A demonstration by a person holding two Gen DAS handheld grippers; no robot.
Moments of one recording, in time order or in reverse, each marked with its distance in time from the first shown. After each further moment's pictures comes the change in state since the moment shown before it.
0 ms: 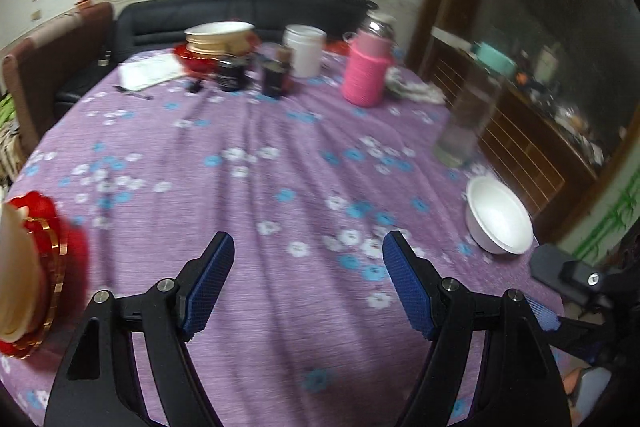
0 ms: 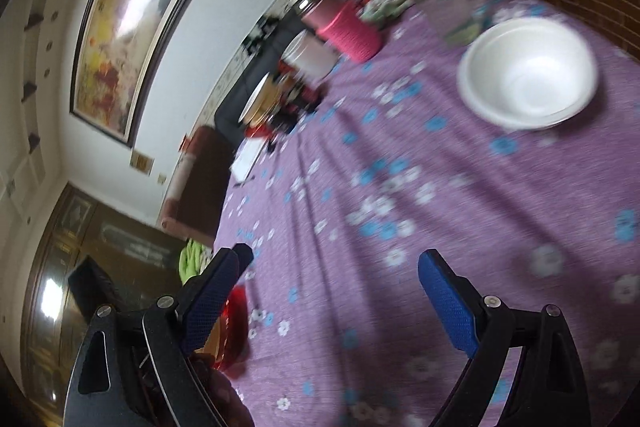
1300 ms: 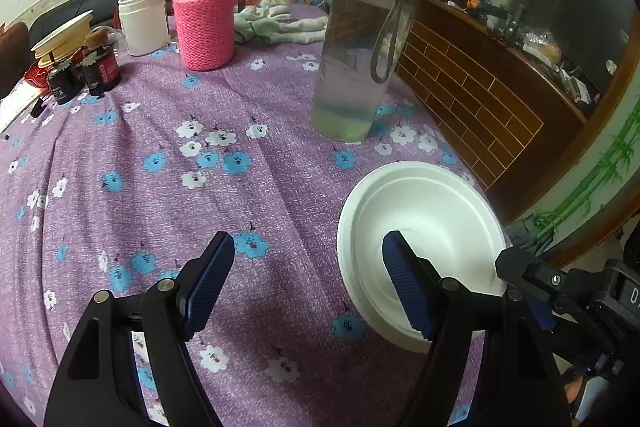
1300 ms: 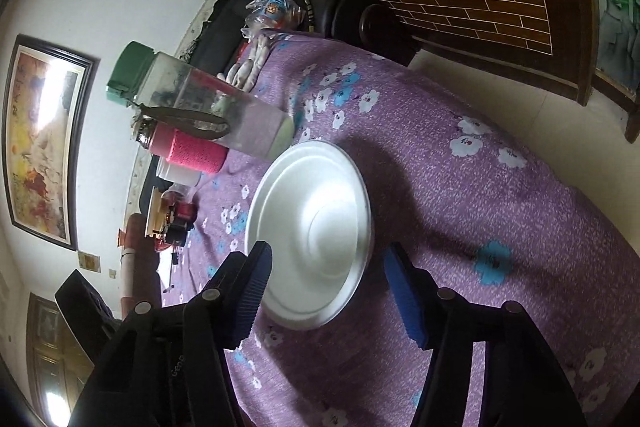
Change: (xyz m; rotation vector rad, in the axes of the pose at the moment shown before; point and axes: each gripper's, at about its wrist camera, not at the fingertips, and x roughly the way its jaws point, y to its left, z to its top) left arm 0.133 -0.167 0.027 0.172 0.171 -0.117; right arm -0.028 -0.153 0.113 0.286 -0.112 -0.233
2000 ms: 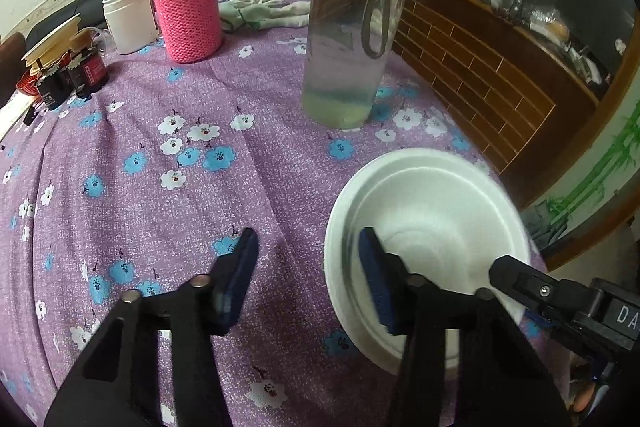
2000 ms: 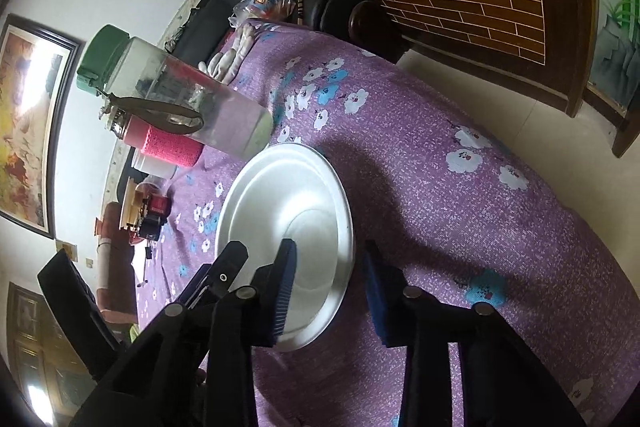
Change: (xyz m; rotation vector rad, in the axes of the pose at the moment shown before) left arm 0.024 -0.014 0.001 0.047 0.039 0.046; right arm 0.019 0.001 0.008 -0.043 0.022 -0.086
